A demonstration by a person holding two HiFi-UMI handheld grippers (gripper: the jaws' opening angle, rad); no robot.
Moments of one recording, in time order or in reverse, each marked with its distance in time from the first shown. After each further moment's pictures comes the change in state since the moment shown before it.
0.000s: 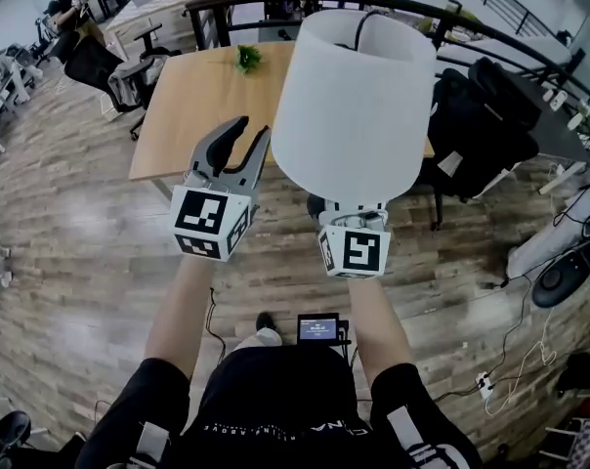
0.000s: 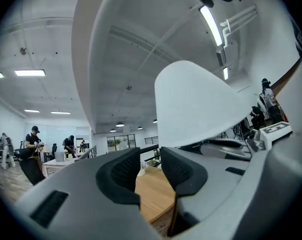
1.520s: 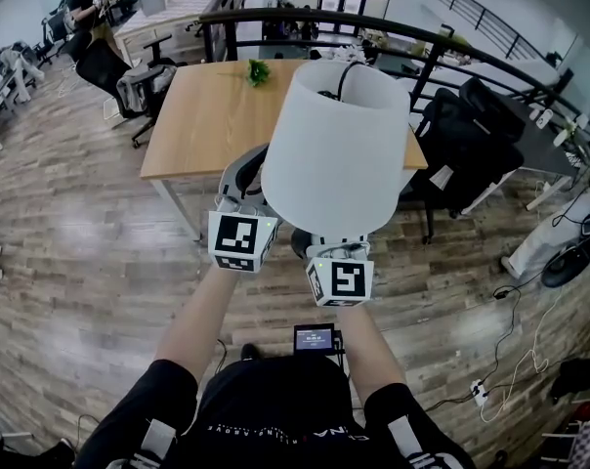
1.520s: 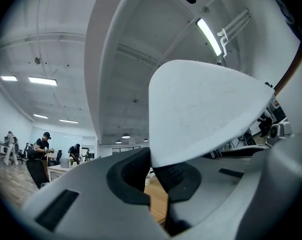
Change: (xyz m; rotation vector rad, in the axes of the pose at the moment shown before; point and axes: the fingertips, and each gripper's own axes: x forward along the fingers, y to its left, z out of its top) left arm -0.093 -0.010 -0.001 -0.010 -0.159 0.082; right arm -0.080 0.108 0.020 0.055 0.081 0.049
